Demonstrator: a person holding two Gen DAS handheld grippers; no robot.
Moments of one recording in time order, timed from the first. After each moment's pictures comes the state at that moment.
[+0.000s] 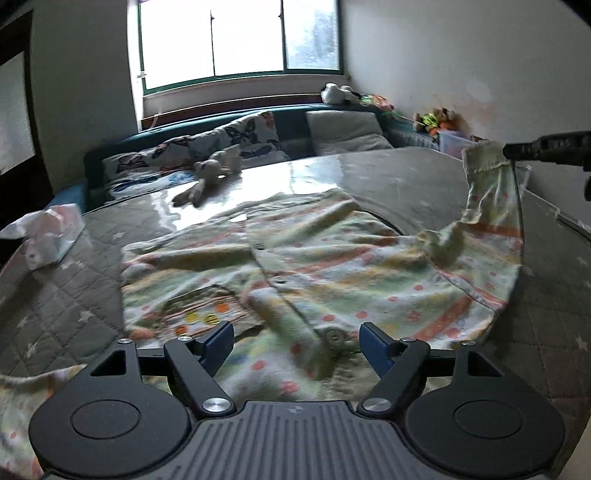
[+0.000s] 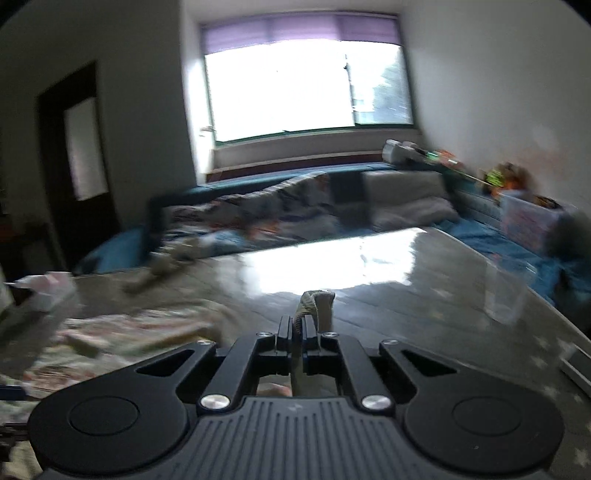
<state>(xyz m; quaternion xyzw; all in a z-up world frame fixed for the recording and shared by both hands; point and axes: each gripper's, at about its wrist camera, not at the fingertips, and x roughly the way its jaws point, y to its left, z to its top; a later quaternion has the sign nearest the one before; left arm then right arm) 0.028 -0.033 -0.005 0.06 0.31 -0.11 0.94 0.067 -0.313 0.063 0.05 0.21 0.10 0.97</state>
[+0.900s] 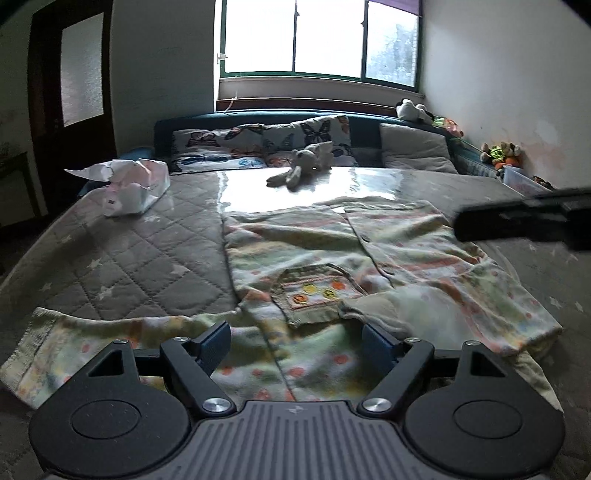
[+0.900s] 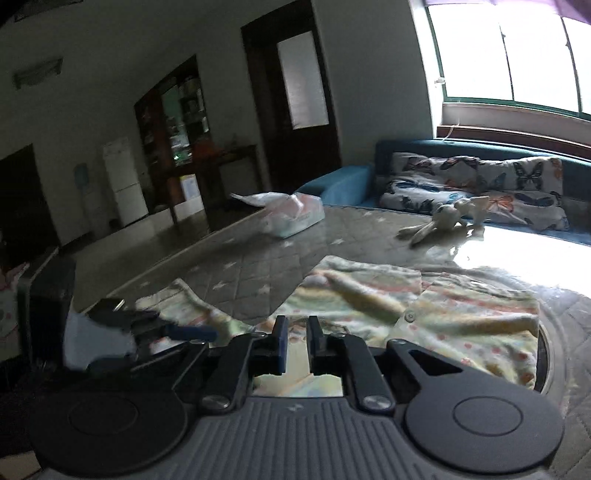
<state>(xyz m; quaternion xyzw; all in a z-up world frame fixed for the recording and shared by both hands) 0.016 0.039 -0.005 -0.01 0.30 -0.01 0.95 0.047 -0.110 0.057 -0.03 0.26 0.42 0.87</state>
